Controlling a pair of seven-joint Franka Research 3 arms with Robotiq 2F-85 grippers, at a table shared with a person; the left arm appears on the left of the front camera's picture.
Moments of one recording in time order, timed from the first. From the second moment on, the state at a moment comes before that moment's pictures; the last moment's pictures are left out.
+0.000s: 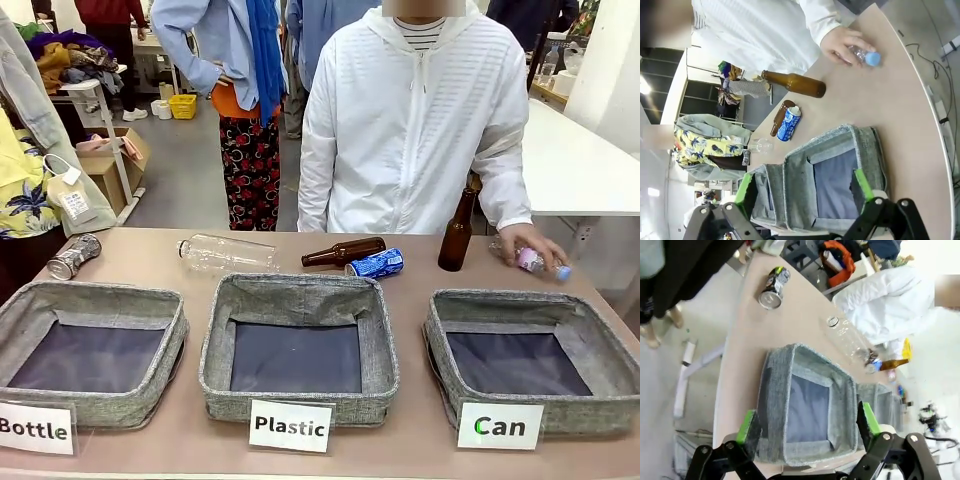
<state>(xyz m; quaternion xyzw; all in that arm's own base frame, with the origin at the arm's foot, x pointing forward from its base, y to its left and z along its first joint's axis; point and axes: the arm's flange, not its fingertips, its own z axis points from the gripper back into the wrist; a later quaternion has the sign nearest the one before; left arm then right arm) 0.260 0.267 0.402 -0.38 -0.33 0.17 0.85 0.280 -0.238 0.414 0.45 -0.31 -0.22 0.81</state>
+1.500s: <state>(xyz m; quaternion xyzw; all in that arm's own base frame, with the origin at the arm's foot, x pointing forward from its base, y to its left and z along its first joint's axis) 0.504 0.104 0.487 -0.05 -0.27 -0.05 0.96 0.279 -0.237 0.417 0.44 -0.31 -0.22 0.81</state>
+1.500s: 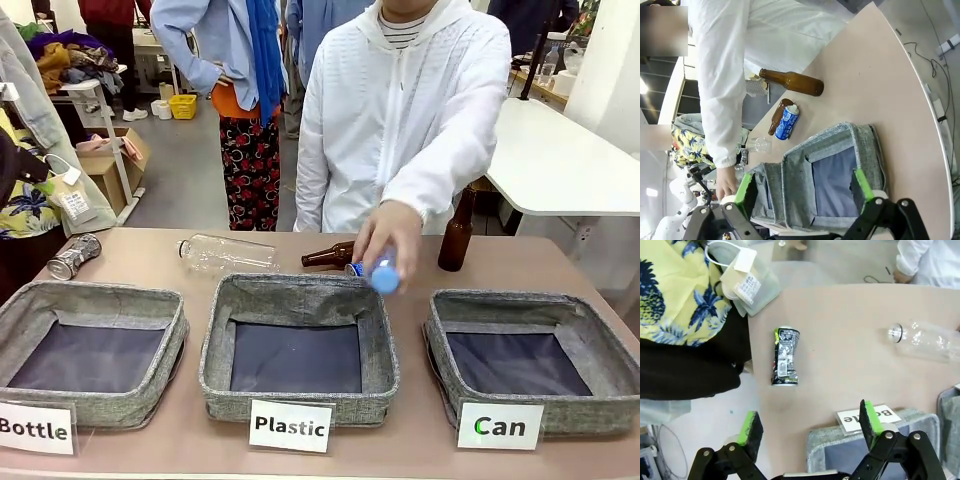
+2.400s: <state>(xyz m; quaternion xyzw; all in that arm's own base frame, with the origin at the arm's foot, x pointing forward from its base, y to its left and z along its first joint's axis) 0.634 0.115 0.341 -0.04 -0.10 -0.05 0.99 0.279 -0.239 0.417 0.44 -0.31 -0.22 0.81</state>
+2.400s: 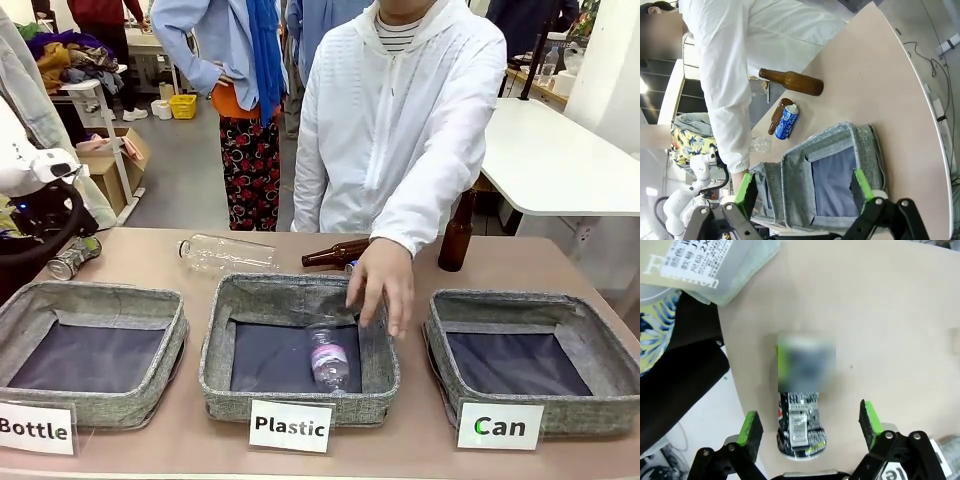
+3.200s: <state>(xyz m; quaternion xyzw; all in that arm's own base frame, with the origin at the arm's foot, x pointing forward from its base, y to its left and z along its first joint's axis) 0.663 0.116 0.320 -0.01 -0.05 -0.05 1.00 0.279 -0.239 0.417 0.44 -0.31 -0.22 0.81</state>
